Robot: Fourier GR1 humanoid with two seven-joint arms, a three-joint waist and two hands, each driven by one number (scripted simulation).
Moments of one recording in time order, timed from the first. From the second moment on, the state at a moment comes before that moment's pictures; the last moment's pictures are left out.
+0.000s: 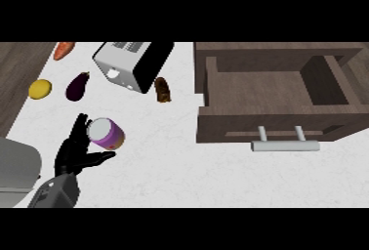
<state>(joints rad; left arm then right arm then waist) -0.33 0.19 0.33 -0.59 0.19 -0.19 -0.42 0.42 -0.03 -0.75 -2.20 -0.51 0.57 0.17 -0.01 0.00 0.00</state>
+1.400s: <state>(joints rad) -0.48 0.11 0.29 -0.61 0.28 -0.32 -0.42 0.43 -0.01 -0.77 -2.26 -0.57 0.54 0.26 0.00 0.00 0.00</state>
